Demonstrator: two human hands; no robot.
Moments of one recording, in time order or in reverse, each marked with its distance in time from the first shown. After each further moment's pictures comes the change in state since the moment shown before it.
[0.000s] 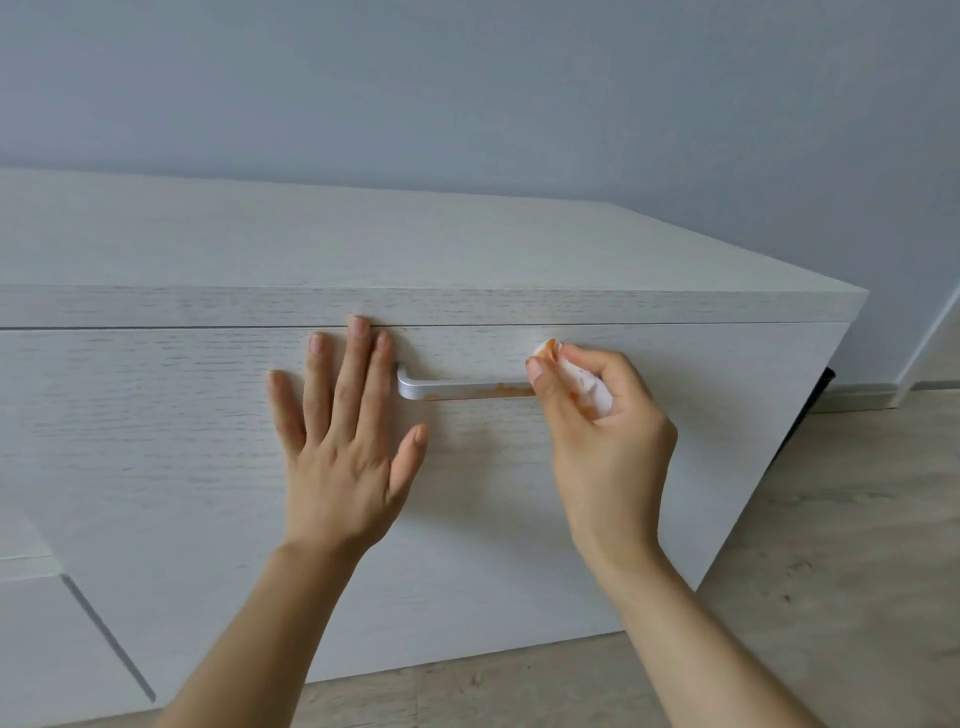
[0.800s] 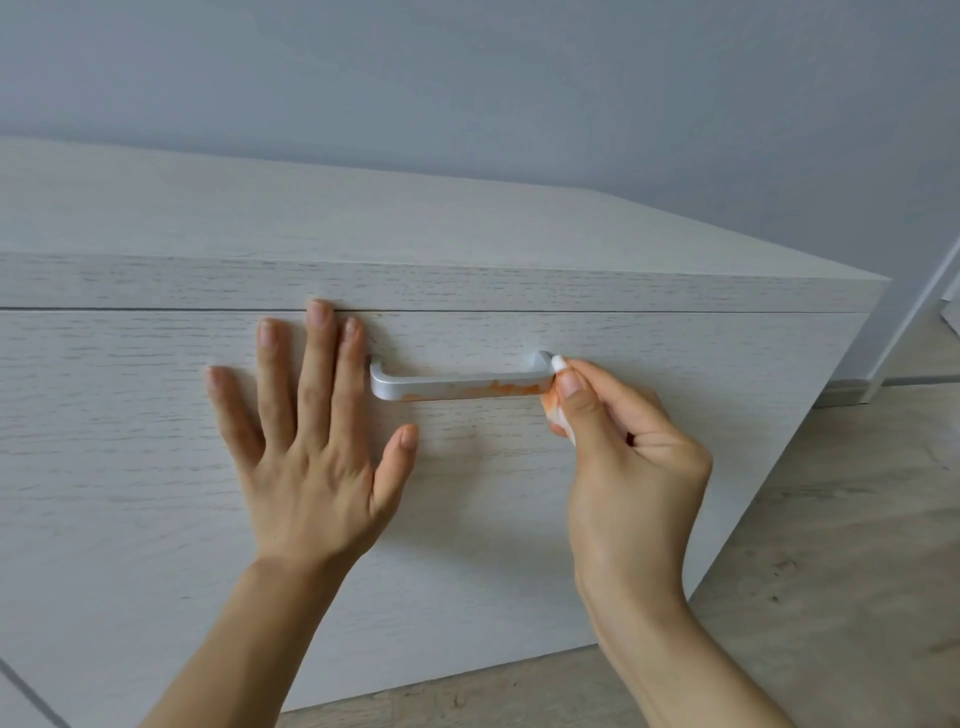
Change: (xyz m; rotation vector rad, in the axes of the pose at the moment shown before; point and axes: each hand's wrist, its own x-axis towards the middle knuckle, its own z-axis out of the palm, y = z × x) left_hand -0.001 0.002 0.018 0.100 0.130 -0.020; right_hand -0.006 0.010 0.002 0.149 0.102 0.090
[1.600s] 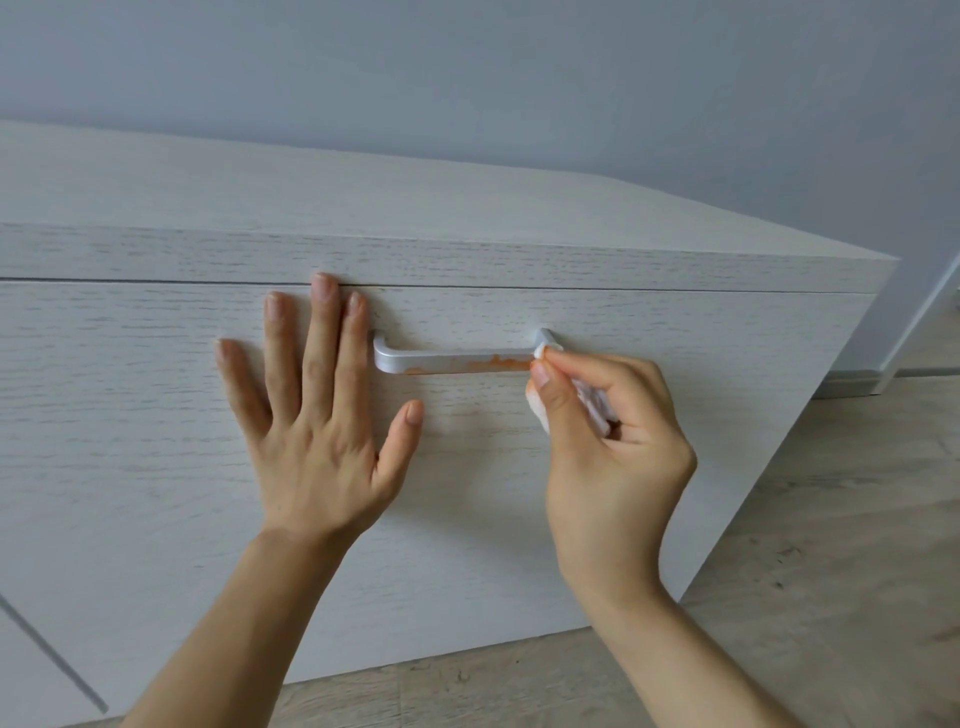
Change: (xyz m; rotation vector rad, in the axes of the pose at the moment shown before) left_hand 0.004 0.003 -0.006 -0.021 -0.009 -0.013; right_hand -0.009 0.008 -0.002 -0.078 -0.011 -0.325
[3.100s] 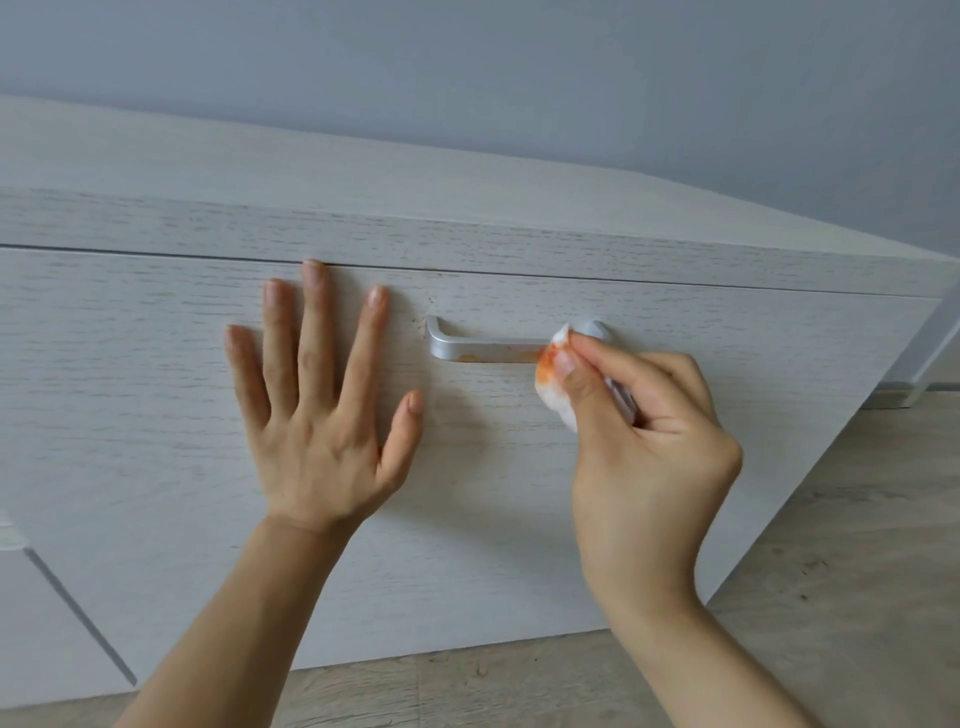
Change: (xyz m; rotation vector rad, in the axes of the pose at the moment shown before) left_hand -0.006 -0.024 0.001 0.078 0.111 0.029; right_hand -0.011 -0.016 0.017 -0.070 -0.016 0.031
